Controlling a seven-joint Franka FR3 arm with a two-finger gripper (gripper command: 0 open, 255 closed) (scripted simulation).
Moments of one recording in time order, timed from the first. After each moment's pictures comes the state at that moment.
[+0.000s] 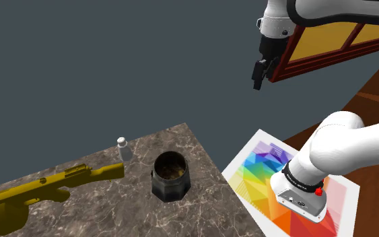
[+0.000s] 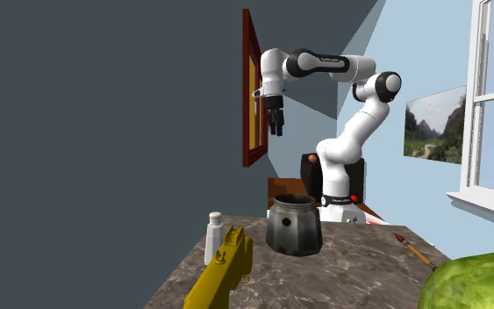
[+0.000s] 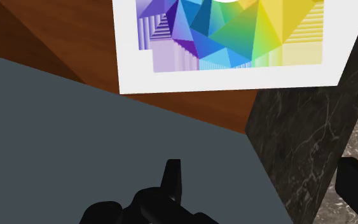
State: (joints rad) arm -0.02 -0.81 0.04 -2.43 -0.05 1.51 0.02
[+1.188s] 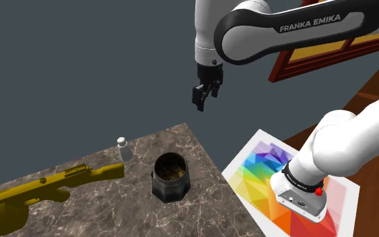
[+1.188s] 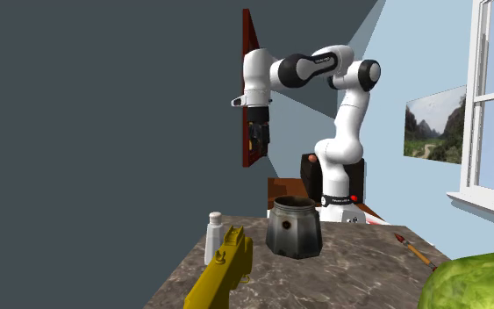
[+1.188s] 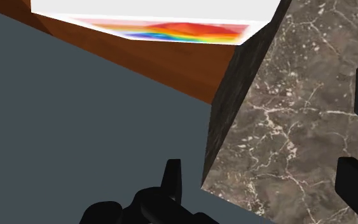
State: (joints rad) arm 0.08 -0.39 0.29 -2.29 0.05 1.84 0.23
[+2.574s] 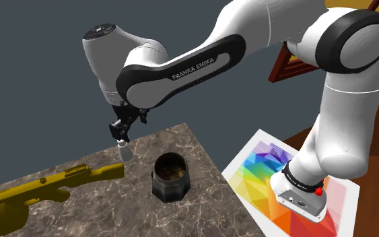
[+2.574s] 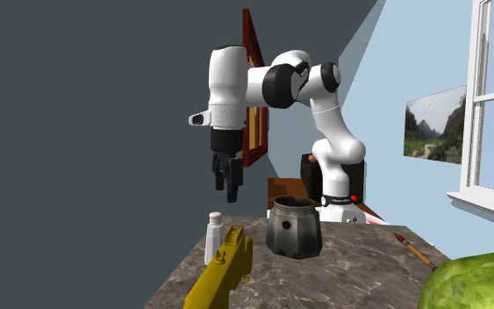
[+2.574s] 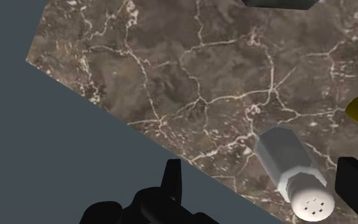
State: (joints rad) arm 0.26 0.38 0.46 -1.65 -0.27 1.94 0.56
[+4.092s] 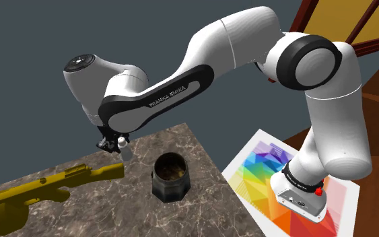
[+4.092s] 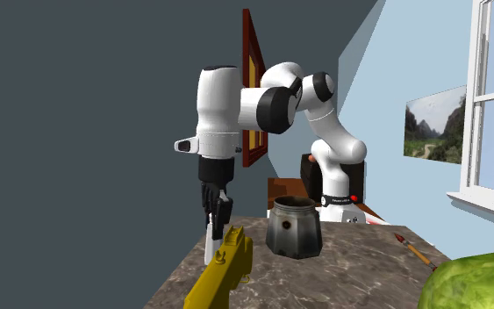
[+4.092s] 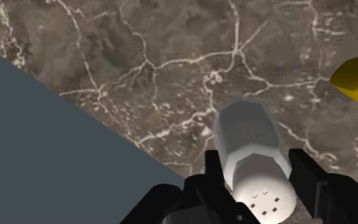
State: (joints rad) arm 0.36 0.61 0.43 -1.46 -0.37 1.97 0.60
